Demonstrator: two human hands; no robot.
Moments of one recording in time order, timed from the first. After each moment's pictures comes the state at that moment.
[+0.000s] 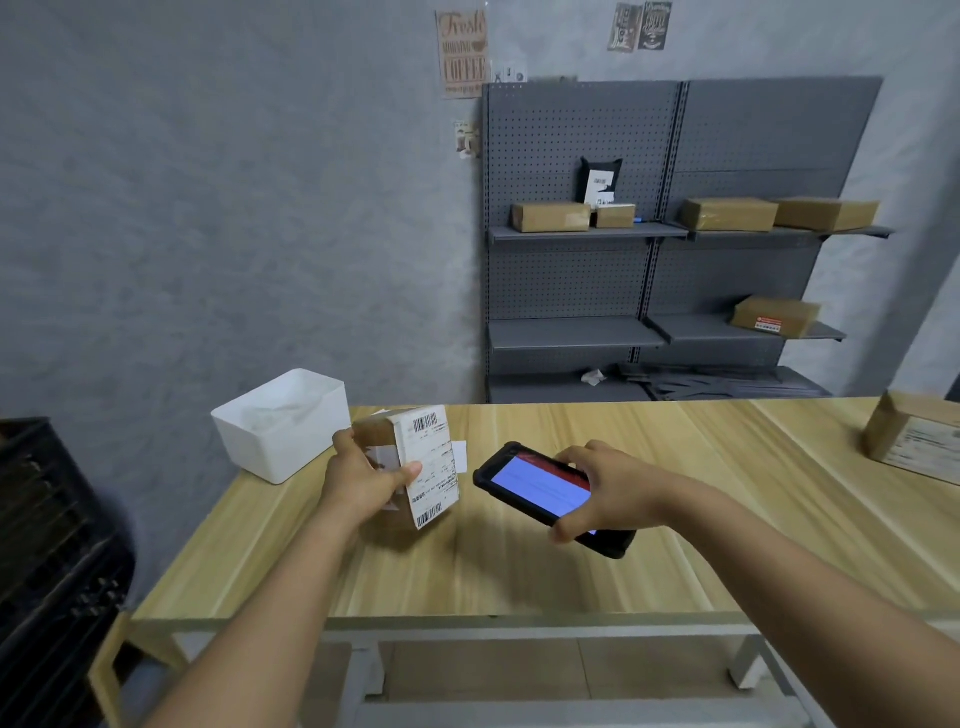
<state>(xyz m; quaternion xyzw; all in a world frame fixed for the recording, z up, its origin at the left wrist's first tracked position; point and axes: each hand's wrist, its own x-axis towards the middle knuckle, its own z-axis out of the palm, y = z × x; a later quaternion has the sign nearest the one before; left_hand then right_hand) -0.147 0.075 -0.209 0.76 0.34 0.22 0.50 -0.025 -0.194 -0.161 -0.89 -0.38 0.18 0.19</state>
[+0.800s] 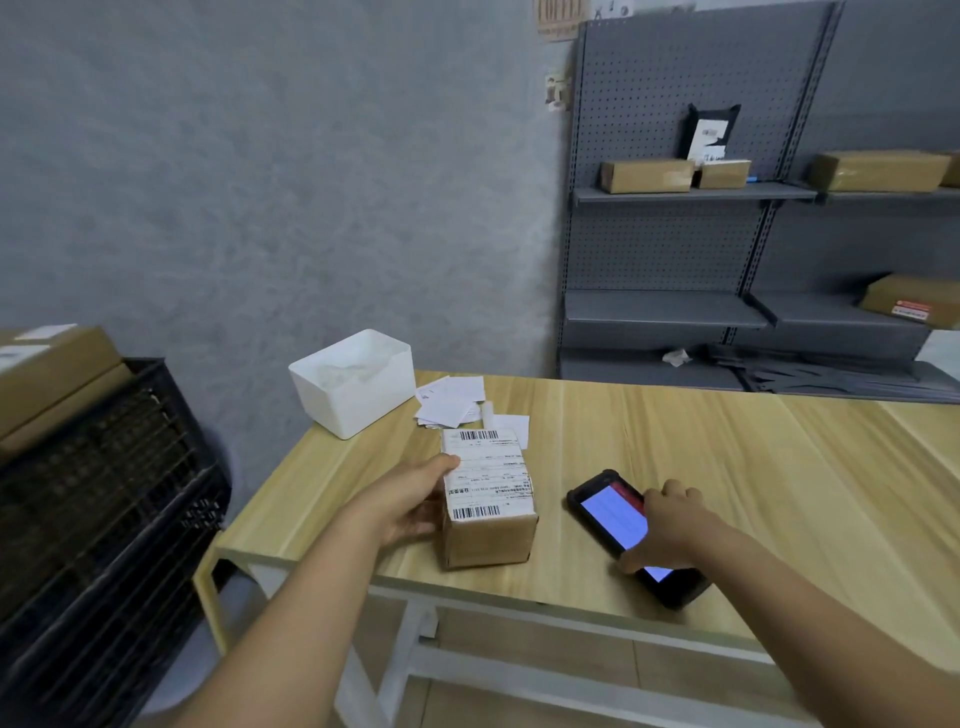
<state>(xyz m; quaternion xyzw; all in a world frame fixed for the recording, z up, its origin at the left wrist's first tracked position) -0.168 0.073 -0.230 0.63 0.39 0.02 0.67 0.002 -0.170 -0.248 -0.94 -0.28 0.18 0.02</state>
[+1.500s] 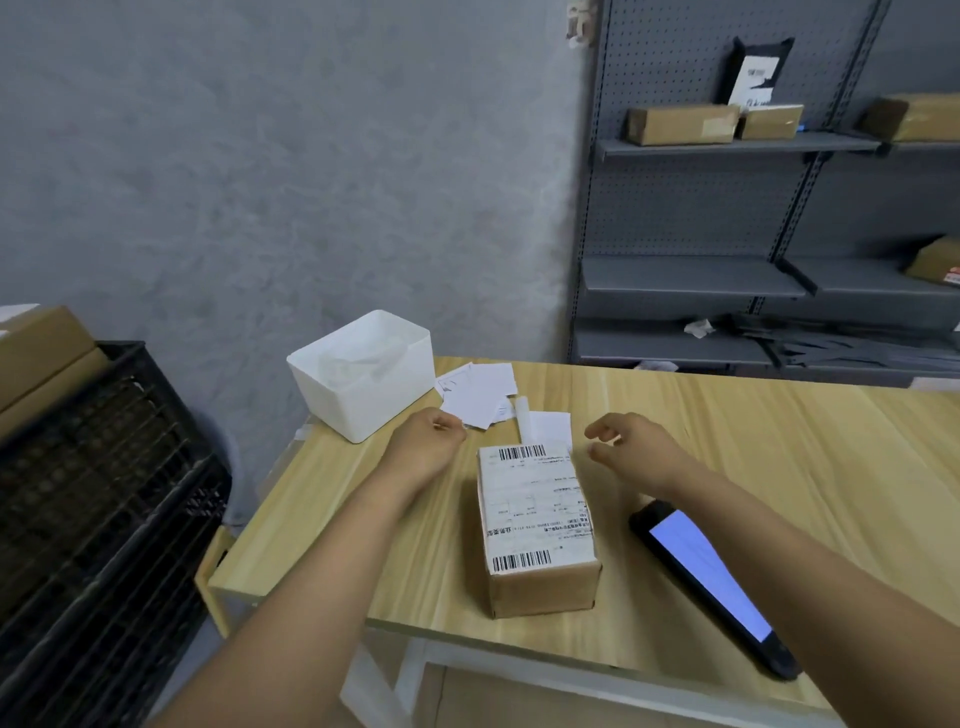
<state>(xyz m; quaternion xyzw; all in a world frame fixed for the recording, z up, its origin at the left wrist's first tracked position) -0.117 0.155 -0.242 0.79 0.39 0.14 0.45 0.038 -0.043 -0.241 -0.89 -0.33 0.15 0.28</state>
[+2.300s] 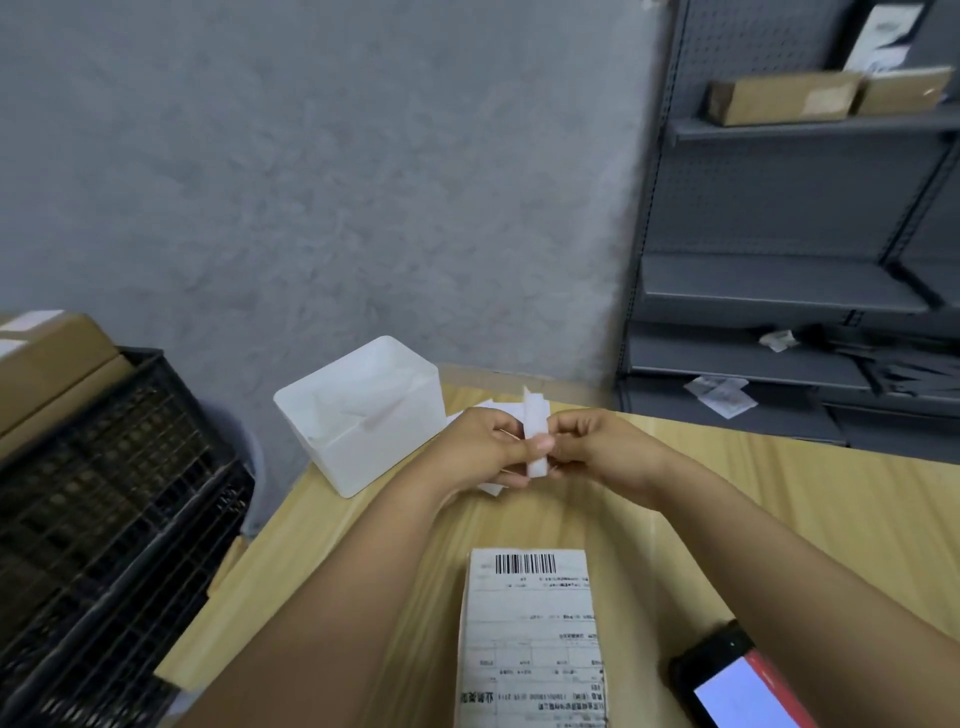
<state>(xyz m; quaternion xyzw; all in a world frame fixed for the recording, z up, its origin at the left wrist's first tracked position) -0.028 0.170 -0.215 0.72 0.29 0.04 0.62 0.096 0.049 -0.220 -0.63 -0.37 0.45 0.51</state>
